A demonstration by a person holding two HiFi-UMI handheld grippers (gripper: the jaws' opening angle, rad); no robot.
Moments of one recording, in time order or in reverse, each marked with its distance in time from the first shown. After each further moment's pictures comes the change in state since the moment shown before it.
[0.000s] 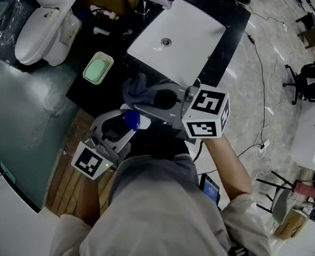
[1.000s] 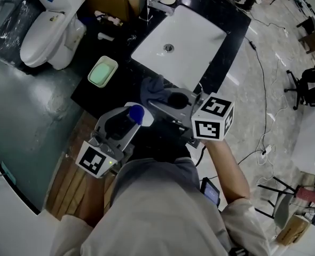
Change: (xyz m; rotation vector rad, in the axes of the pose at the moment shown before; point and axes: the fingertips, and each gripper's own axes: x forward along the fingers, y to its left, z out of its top) left arm -0.001 0.013 0.015 -0.142 -0.114 0.120; right arm -0.024 -0.026 -0.014 0.080 -0.083 -0.144
